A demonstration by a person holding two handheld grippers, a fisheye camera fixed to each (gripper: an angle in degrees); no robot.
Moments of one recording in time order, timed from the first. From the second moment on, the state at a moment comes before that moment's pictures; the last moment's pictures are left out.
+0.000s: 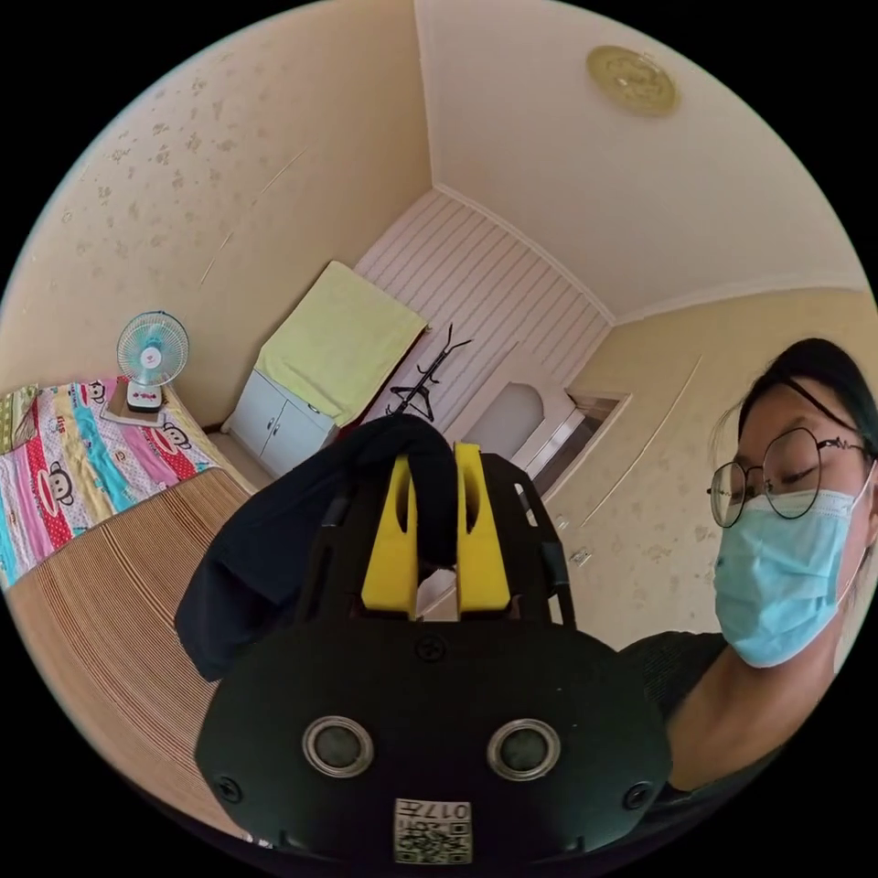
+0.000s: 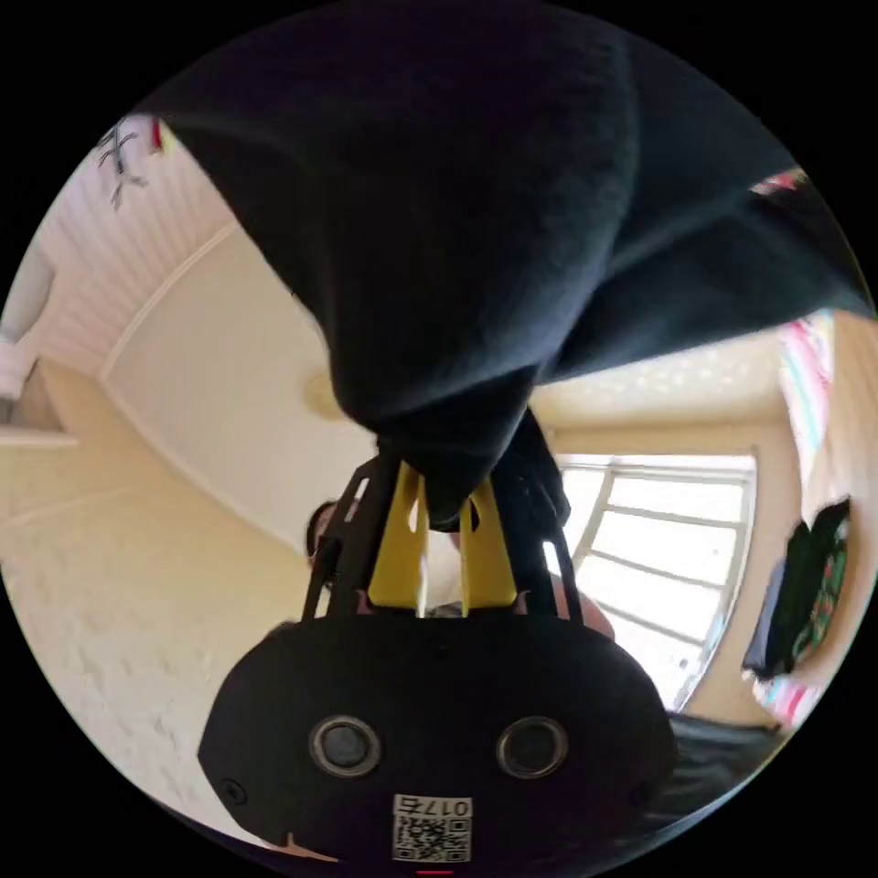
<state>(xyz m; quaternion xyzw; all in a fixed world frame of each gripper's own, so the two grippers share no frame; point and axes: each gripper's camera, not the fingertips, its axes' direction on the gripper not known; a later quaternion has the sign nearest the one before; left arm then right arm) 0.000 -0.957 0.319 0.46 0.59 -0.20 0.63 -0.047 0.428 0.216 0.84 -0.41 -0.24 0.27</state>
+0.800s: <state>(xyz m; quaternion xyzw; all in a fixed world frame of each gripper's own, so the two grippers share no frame) -0.266 -1.079 0.285 0.48 0.66 -0.08 0.57 -0.303 0.591 0.080 0.86 0.23 0.10 0.43</state>
